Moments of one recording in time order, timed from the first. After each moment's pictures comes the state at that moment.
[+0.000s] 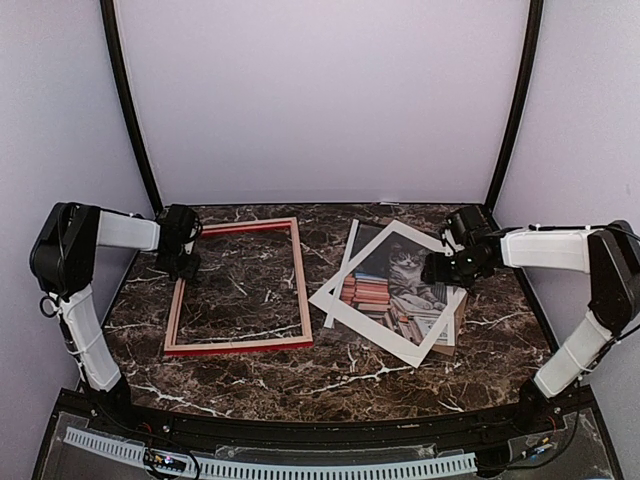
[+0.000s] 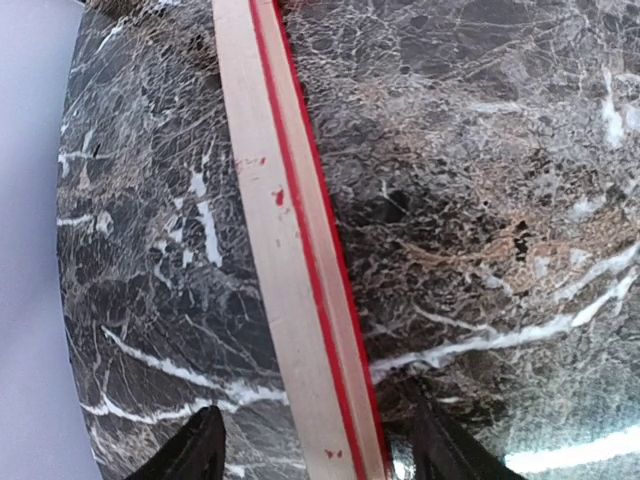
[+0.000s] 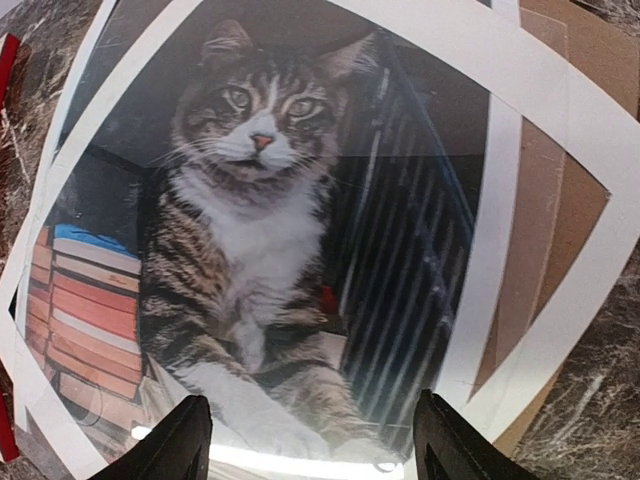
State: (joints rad) left arm -0.17 1.87 1.12 -0.34 -0.39 0.07; right arm 0.39 1.57 0.92 -0.35 0.01 0.39
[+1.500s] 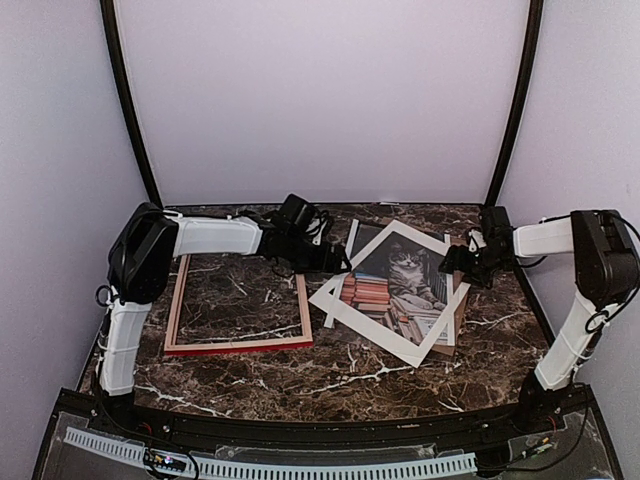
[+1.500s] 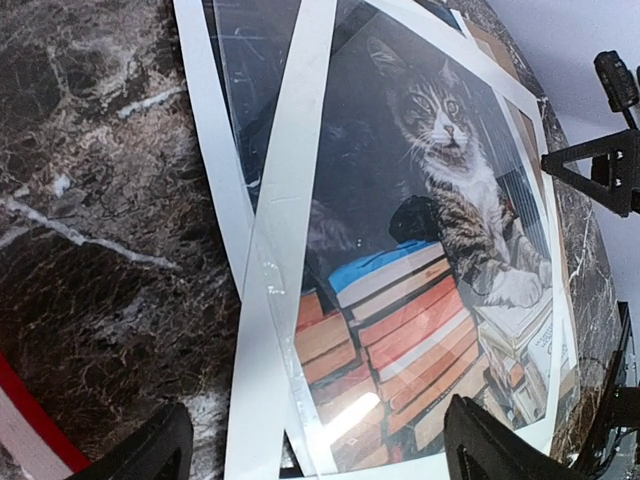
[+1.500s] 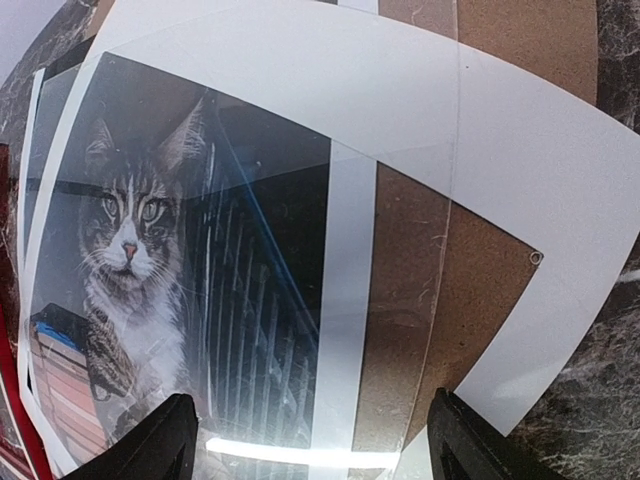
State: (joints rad) left arm -0.72 2.21 1.68 -0.28 0.28 -0.43; right arm 0.09 1.73 0.96 -0.25 -0.25 0.38
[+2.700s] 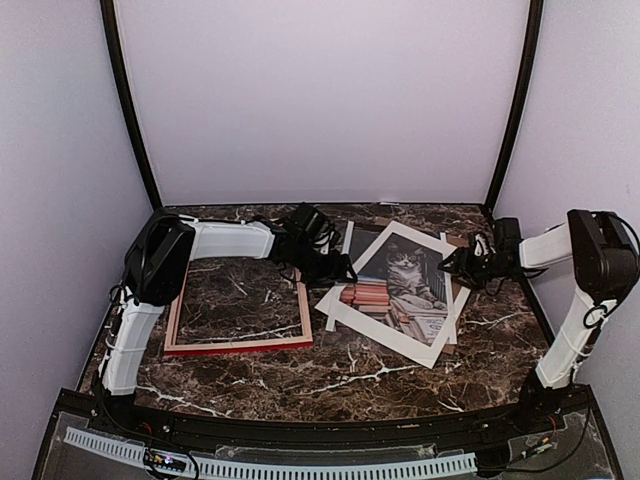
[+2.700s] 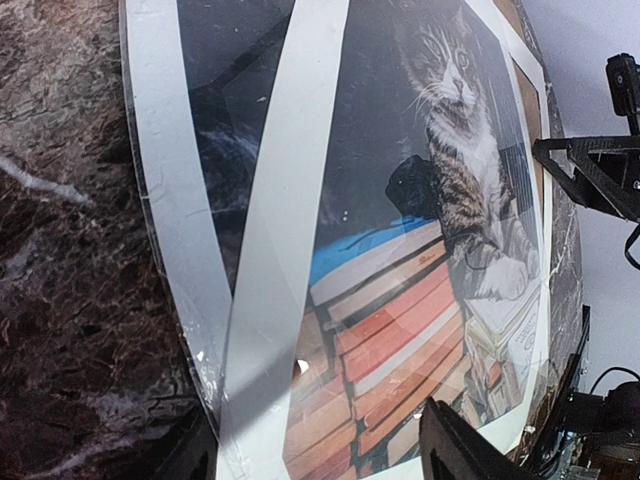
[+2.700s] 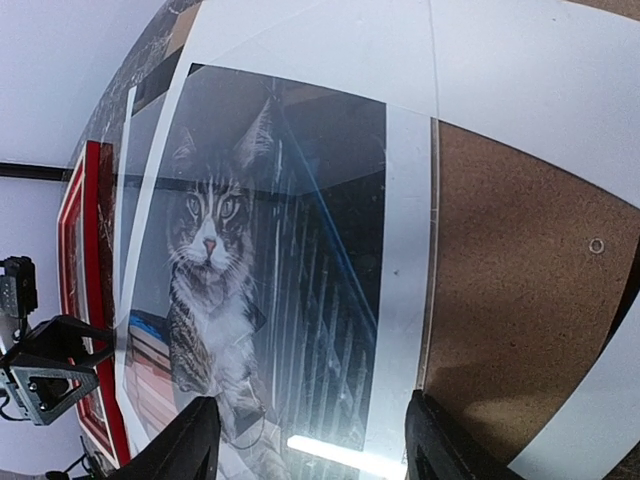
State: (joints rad) left arm -0.74 2.33 1.78 -0.36 0.40 -0.59; right arm 0.00 1.77 0.85 0.00 -0.60 0.45
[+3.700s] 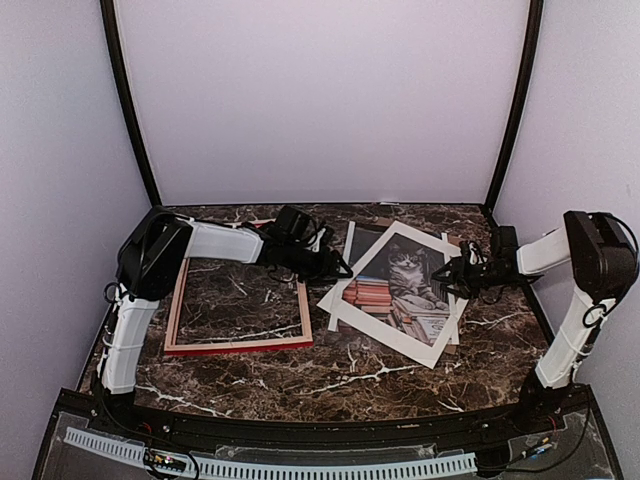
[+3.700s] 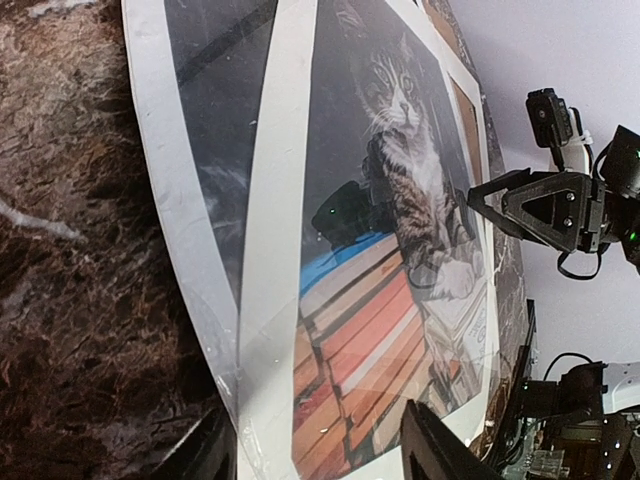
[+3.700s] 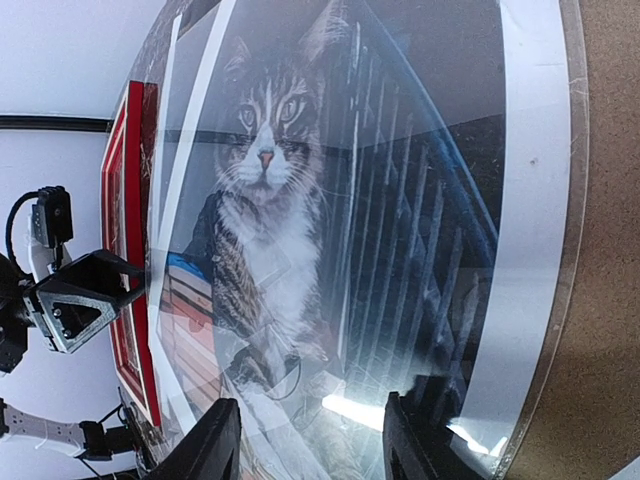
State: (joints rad) left arm -0.68 2.31 1.64 -0.11 0.56 -0.63; right arm 0.01 1.77 0.79 0.02 -0.76 0.46
